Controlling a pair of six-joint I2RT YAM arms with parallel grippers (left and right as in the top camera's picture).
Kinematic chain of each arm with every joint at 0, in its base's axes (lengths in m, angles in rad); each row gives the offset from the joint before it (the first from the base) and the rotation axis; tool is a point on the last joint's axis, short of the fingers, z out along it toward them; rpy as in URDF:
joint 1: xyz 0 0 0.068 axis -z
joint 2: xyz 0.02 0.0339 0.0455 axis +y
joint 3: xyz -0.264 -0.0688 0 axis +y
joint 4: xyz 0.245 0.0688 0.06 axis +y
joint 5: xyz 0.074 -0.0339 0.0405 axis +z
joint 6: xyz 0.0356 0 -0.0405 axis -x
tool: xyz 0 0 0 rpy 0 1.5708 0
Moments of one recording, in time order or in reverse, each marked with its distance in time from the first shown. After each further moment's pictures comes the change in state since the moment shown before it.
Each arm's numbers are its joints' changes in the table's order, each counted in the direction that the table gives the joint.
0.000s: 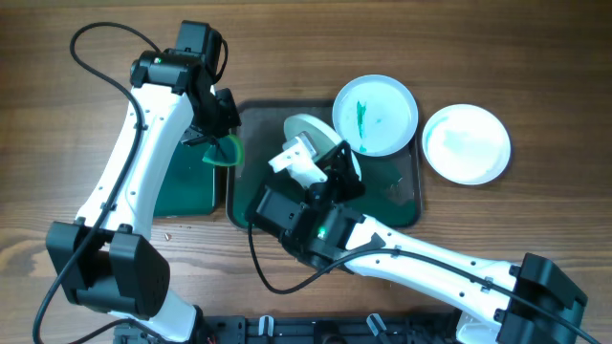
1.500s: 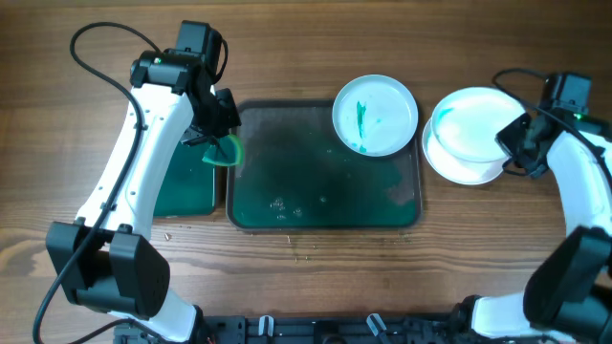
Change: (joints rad) left arm 0.000 0.000 0.000 0.000 0.000 0.000; right arm 1.417 0.030 0.025 0.023 1.113 -0.370
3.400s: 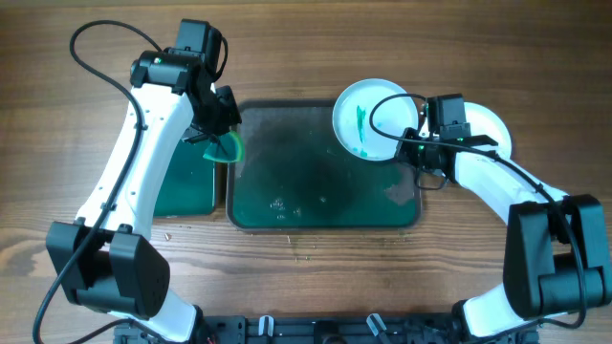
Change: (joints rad) left arm 0.000 0.000 0.000 -0.026 0.000 0.000; right arm -0.439 0.076 0.257 -0.465 0.266 0.108
